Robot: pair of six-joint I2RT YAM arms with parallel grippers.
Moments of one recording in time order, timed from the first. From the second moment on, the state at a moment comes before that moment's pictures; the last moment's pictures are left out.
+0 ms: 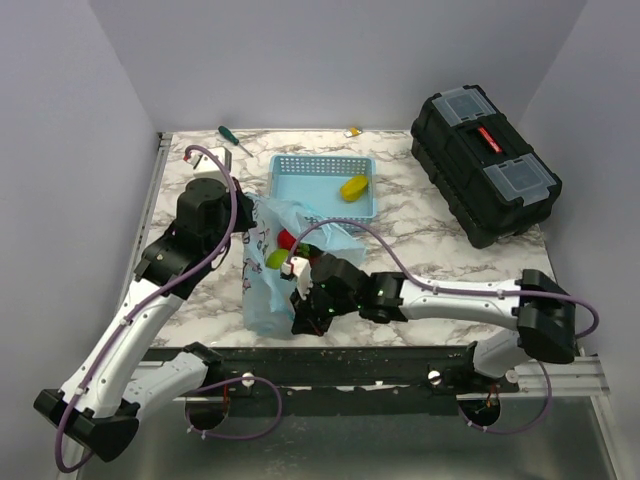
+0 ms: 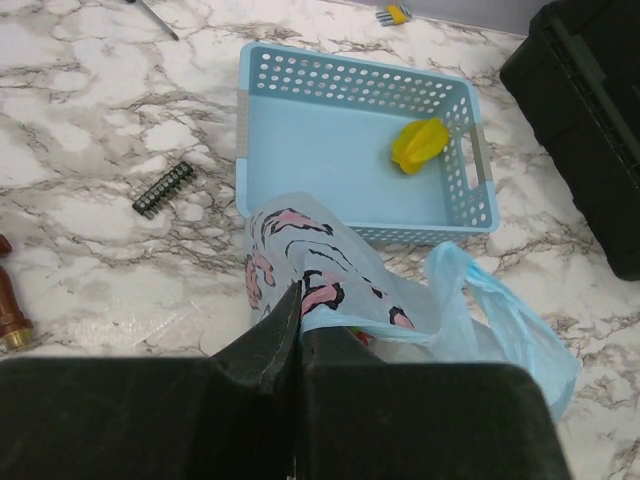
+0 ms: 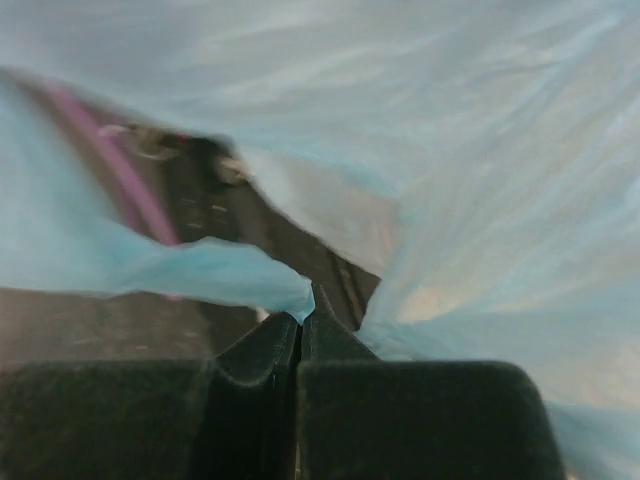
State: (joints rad) left arm -0.49 0.94 1.14 -0.57 -0.26 -0.43; right arm 1.23 1.48 1.03 -0.15 -0.32 0.31
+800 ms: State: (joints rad) left arm -0.47 0.79 0.93 -0.54 -0.14 -0.43; right arm 1.31 1.47 0.77 0.06 0.08 0.42
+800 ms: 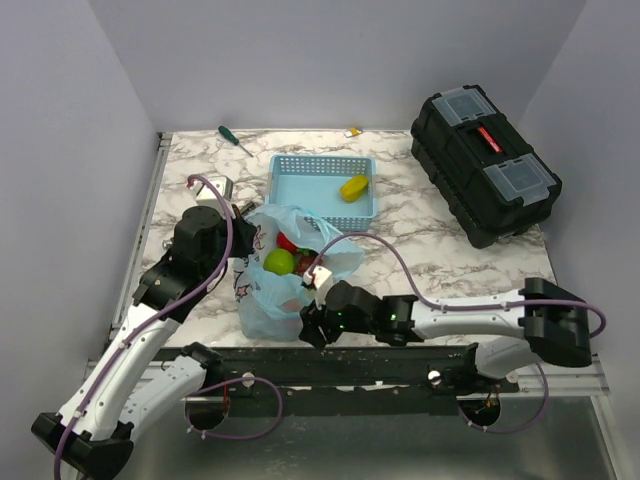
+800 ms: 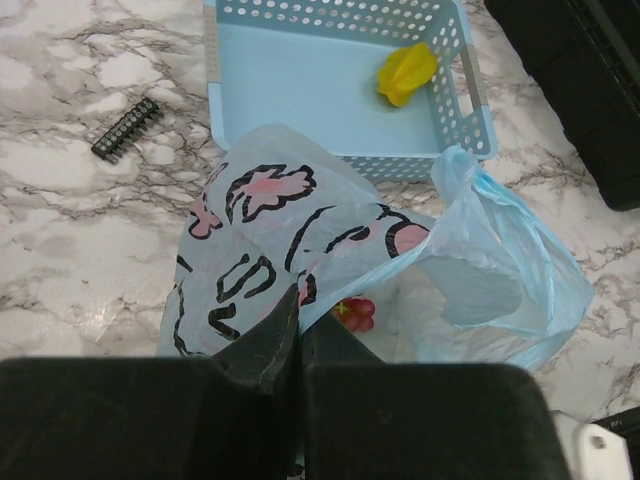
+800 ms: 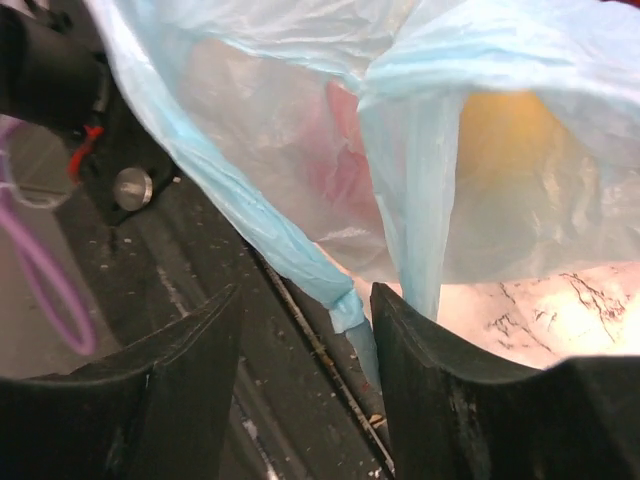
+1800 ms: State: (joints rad) left arm -0.47 0.77 0.89 -0.52 -0.10 -0.44; right arm 1.30 1.38 1.03 0.03 0.41 0.36
